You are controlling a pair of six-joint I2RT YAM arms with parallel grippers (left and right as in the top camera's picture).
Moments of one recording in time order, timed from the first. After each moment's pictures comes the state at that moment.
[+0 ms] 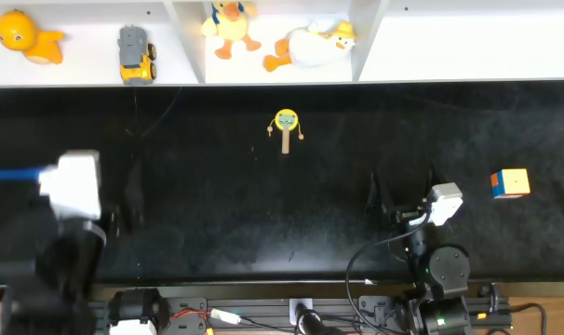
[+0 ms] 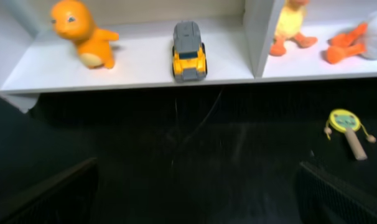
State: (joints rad) left arm 0.07 0.50 0.94 -0.91 0.00 0.07; right arm 0.18 0.01 0.02 -0.02 -0.01 0.27
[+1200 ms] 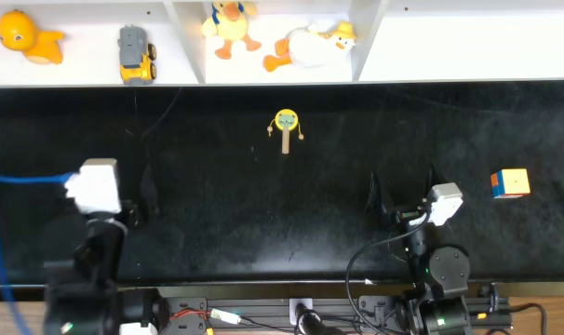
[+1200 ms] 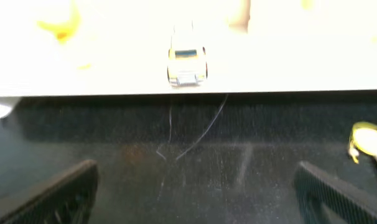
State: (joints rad) left arm 0.07 0.39 0.47 -0.40 0.01 0.03; right arm 0.18 0.01 0.02 -0.02 -0.01 0.27
